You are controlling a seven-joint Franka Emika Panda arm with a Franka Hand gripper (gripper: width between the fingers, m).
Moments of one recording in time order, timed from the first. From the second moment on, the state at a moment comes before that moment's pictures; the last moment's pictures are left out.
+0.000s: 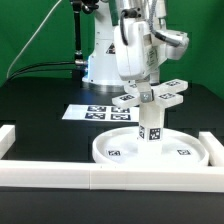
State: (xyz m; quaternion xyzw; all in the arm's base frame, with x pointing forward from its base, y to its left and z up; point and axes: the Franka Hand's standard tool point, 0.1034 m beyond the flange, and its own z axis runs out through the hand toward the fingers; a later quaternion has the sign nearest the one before) arm 0.565 0.034 0.104 -0.57 0.82 0.06 0.10
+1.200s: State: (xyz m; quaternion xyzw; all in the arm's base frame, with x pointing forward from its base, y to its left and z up) arm 0.569 0.042 0.138 -0.78 0.61 0.02 0.13
